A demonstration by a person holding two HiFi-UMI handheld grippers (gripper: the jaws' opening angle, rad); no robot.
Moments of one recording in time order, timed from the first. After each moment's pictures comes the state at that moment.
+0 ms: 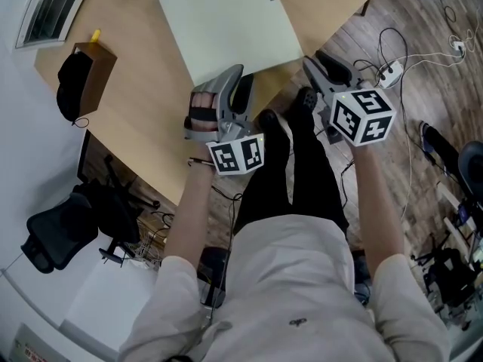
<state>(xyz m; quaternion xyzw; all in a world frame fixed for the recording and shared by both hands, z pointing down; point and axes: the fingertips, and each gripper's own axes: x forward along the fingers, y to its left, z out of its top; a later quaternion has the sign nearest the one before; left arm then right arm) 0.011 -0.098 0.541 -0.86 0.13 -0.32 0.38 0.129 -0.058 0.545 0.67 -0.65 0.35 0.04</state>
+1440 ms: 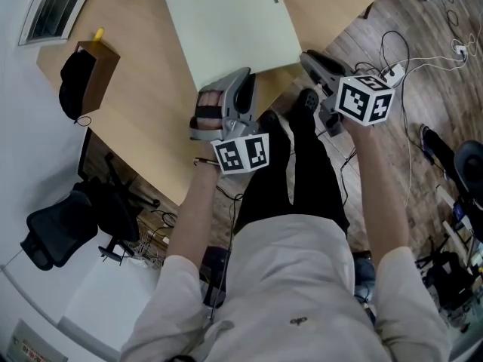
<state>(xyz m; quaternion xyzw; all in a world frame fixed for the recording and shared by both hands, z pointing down) 0.014 -0.099 0.546 -0.87 0.13 -0.33 0.35 0.128 -0.075 0.573 0.61 -0.66 0.43 -0.05</state>
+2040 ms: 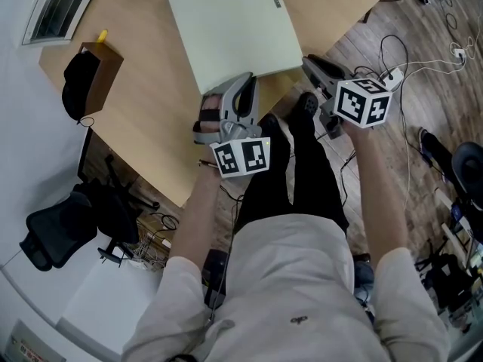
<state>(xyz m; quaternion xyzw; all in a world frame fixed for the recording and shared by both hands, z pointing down) 0.013 -0.101 0.532 -0.90 0.15 -0.31 0.28 0.128 -0.075 0.574 0.62 -0.66 0.43 -0.02</state>
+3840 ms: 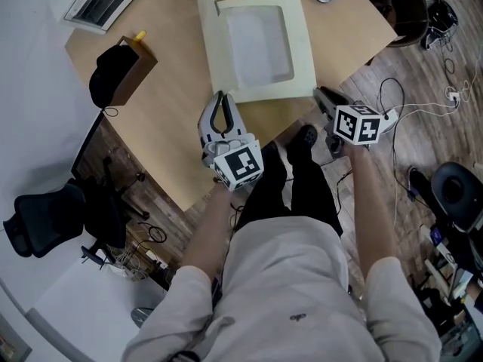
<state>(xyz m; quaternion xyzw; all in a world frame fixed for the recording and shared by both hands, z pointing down) -0.084 -0.174 0.467 -0.86 0.45 -0.22 0.11 0.127 -0.075 0.576 0.63 -0.64 0.43 0.07</state>
